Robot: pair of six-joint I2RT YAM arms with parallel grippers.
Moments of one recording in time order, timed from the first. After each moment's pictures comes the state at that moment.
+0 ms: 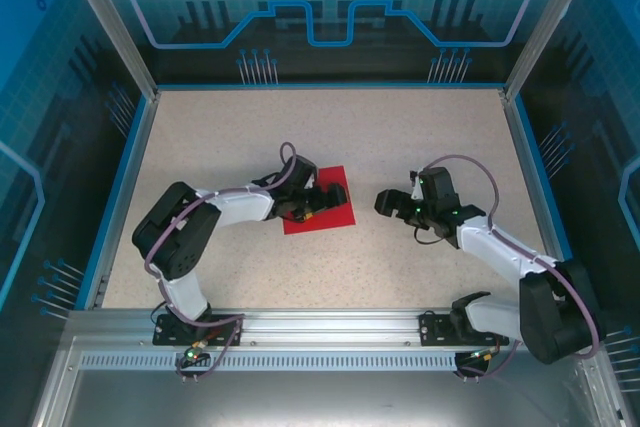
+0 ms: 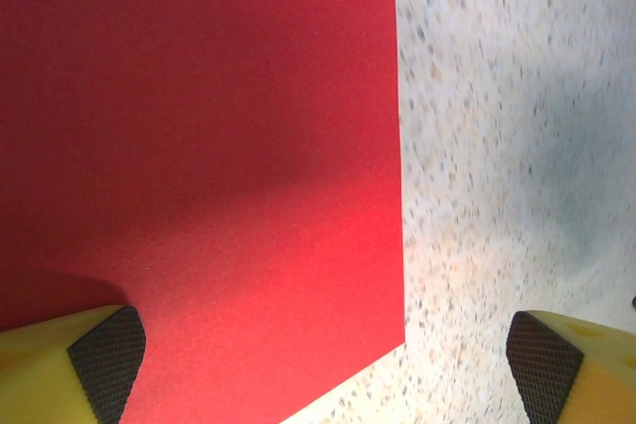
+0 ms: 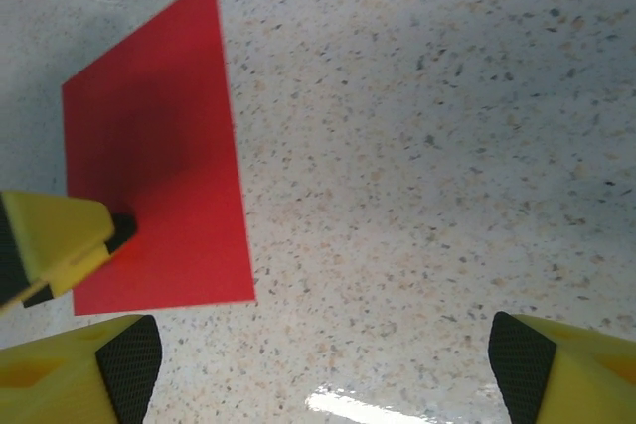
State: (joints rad) left arm -0.60 1.77 0.93 -0.07 0.28 -0.91; right arm 0.33 1.21 0.57 -0.22 -0.25 0.63
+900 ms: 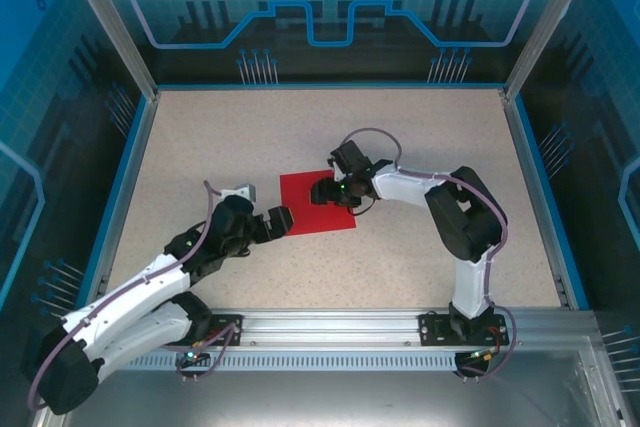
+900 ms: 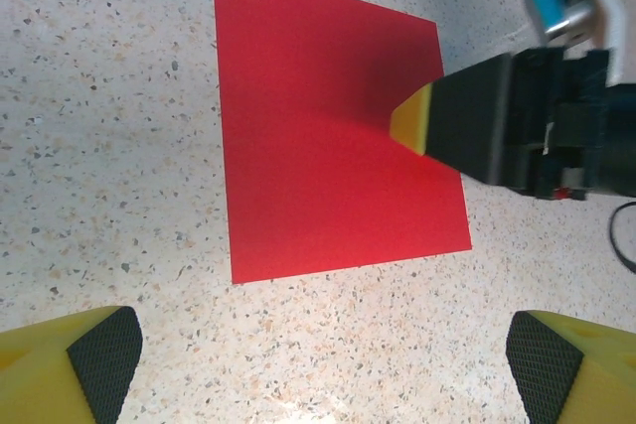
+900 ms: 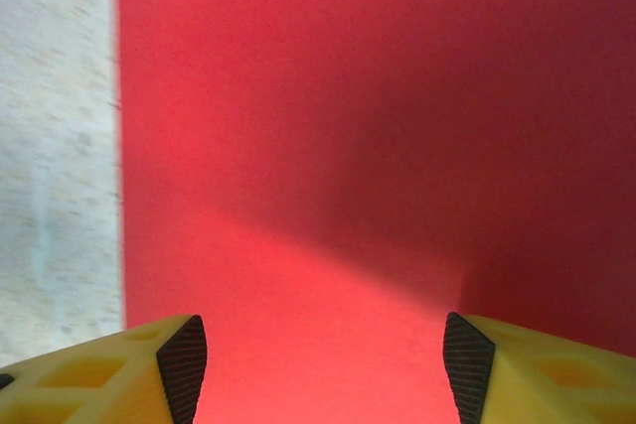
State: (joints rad) left arm -0.61 0.84 0.51 -0.38 -0.08 -0.84; right arm 0.63 1.94 1.21 -0.33 -0.26 0.62
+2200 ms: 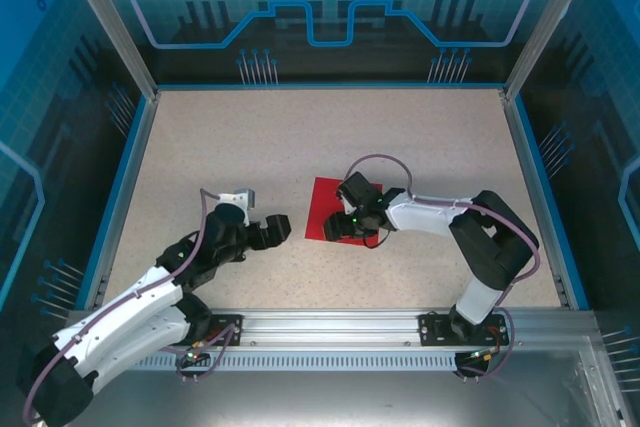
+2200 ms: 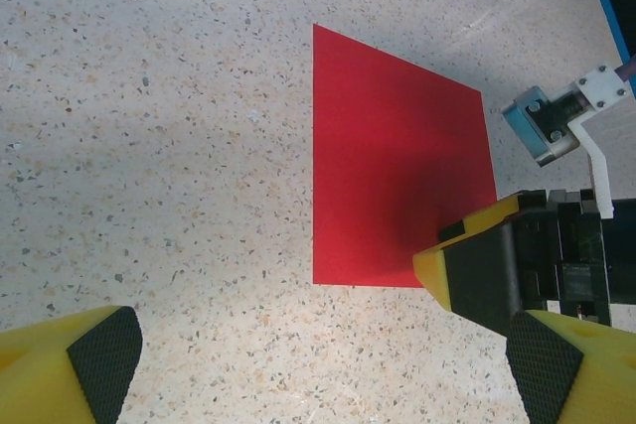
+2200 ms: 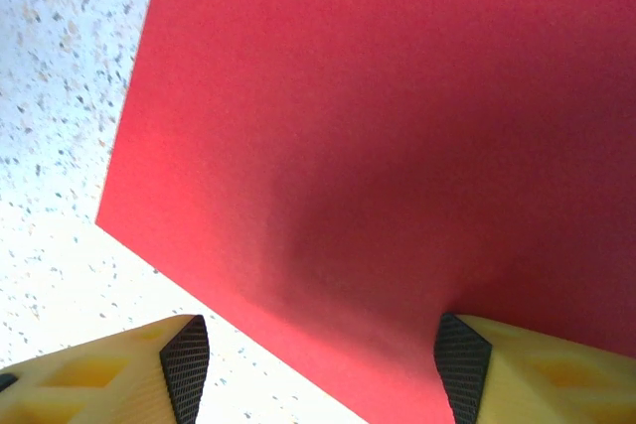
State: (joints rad) left arm -0.61 0.73 0.44 -0.34 -0.04 -0.74; right arm 0.73 1.70 0.89 -0.34 -0.19 0.55
